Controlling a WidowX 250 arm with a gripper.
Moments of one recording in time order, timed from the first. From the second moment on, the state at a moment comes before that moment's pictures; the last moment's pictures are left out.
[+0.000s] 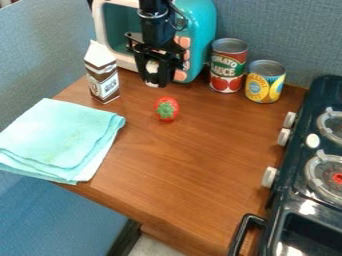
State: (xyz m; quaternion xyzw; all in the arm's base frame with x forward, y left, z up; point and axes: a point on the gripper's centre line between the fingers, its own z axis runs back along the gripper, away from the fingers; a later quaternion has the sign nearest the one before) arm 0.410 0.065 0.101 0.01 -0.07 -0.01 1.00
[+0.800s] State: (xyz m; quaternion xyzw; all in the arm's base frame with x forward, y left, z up) arm 0.415 0.101 0.086 0.02 -0.05 0.06 1.00
